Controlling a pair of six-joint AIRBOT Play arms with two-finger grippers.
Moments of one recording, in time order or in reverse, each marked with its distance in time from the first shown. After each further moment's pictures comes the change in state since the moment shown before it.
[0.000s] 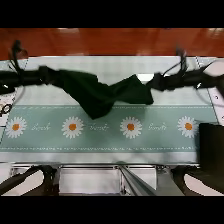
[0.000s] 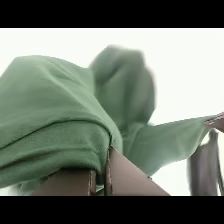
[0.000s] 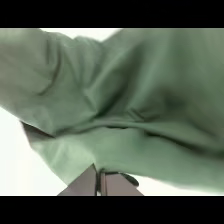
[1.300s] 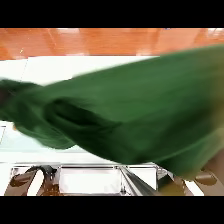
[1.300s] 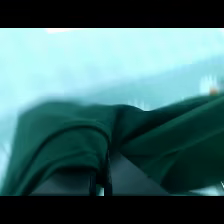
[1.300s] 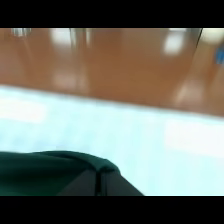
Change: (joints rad) left arm 0.007 0.596 0.183 0.472 -0.484 -0.393; right arm -0.010 0.542 0.583 -0.629 0.402 0.196
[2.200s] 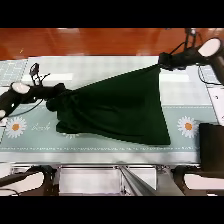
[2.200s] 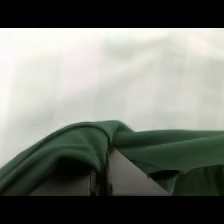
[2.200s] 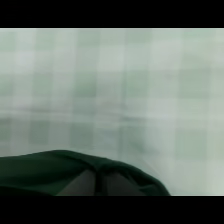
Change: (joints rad) left arm -0.155 -0.787 -0.375 -0.055 0.980 0.106; right arm -0.003 -0.855 -0.319 0.251 -0.605 -0.012
